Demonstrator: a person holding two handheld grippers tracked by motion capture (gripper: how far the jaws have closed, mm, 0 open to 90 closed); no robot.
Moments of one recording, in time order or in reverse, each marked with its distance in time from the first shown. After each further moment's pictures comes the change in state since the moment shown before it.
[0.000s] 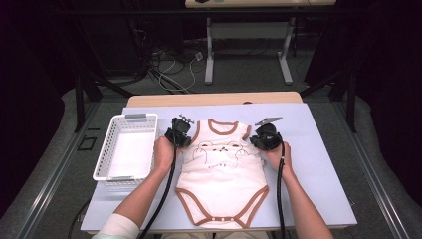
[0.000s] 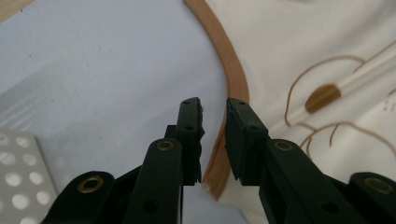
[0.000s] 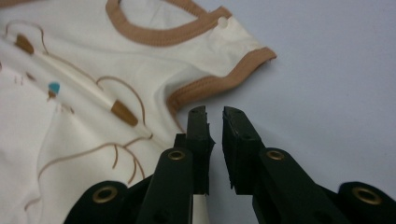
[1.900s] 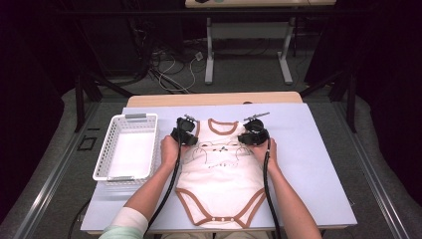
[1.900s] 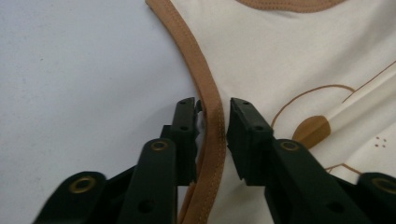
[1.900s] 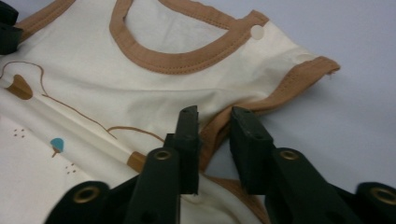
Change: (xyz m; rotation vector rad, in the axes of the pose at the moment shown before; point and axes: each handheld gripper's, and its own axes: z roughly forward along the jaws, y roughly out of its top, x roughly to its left) left arm 0.001 0.004 0.028 -0.016 -0.115 -0.023; right arm 0.016 0.019 0.040 0.064 0.033 0.096
